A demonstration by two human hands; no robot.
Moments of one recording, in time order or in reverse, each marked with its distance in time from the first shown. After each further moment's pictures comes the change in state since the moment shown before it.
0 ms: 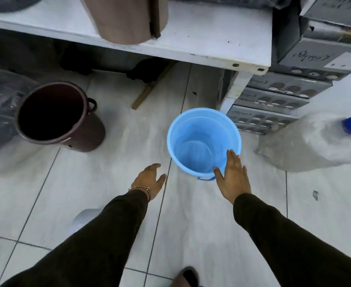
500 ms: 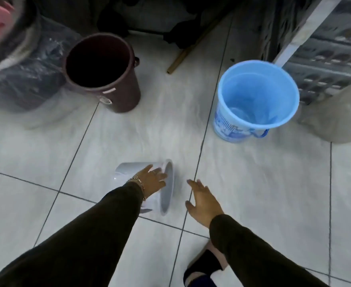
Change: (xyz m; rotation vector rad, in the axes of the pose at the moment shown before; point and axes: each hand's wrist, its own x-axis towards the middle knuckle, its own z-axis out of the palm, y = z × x) left_hand -0.080 -0.208 0.026 1.242 -0.393 0.461; right_hand -0.183 -0.071 0.228 0.047 -0.410 -0.211
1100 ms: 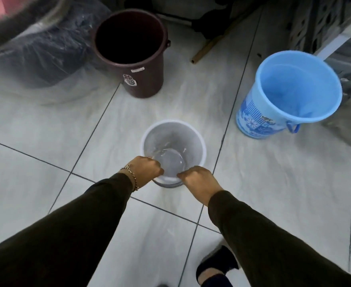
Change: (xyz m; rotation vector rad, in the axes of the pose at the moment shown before) left_hand -0.050 -0.031 0.083 -0.207 0.332 -0.158; right_hand 0.051 -0.063 0.052 -0.801 0.051 -0.498
